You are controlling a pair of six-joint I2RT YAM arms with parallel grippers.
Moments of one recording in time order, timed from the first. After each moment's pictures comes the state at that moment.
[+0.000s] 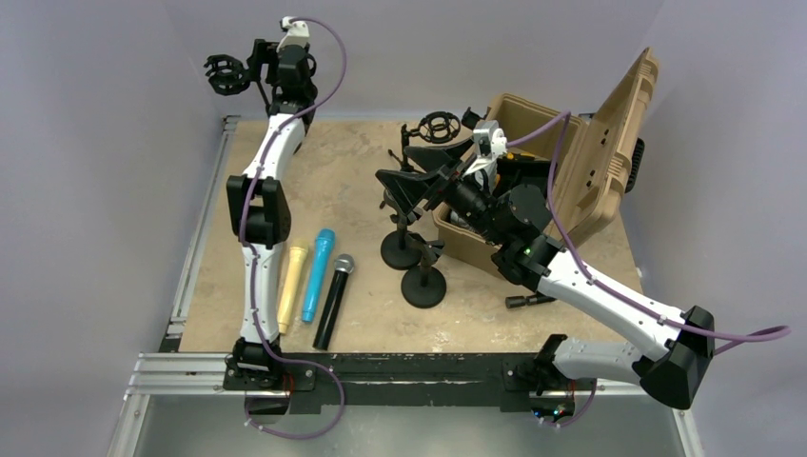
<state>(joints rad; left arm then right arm) -0.12 2.45 2.36 0.14 -0.73 0.45 0.86 1.15 1.03 0.52 -0.02 0.43</state>
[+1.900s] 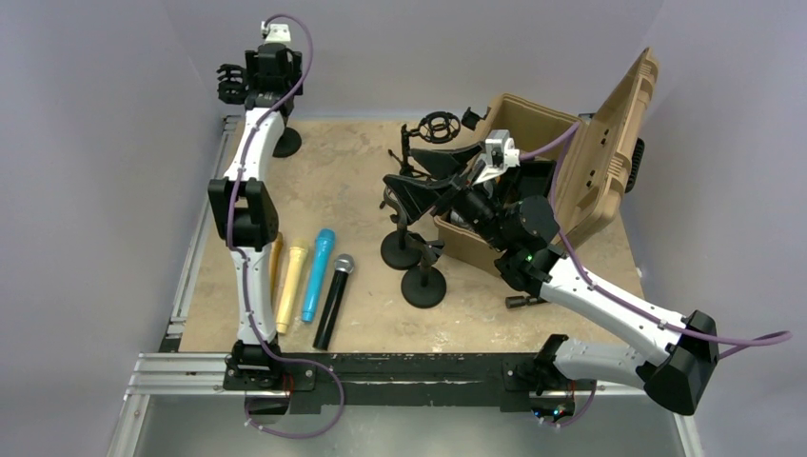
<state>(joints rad) -0.05 2.36 2.33 -0.29 -0.37 0.10 0.85 1.11 0.94 0.65 -0.05 0.44</state>
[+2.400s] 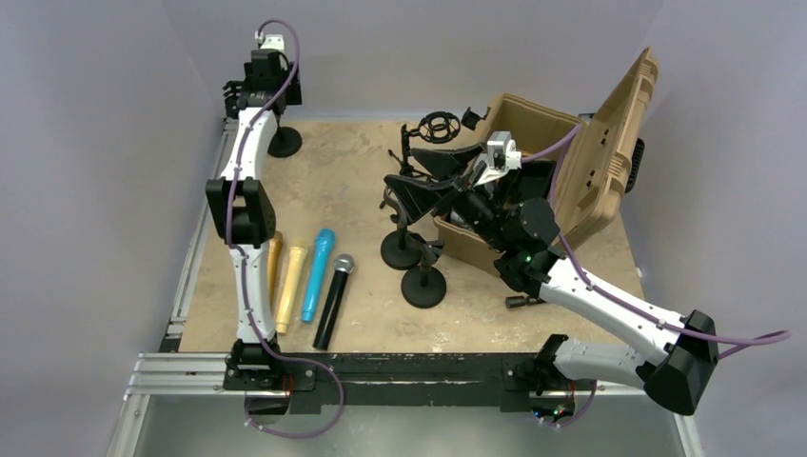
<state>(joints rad) 0.00 2.42 2.41 -0.48 -0.21 0.01 0.85 1.11 0.93 0.69 -0.05 0.43</state>
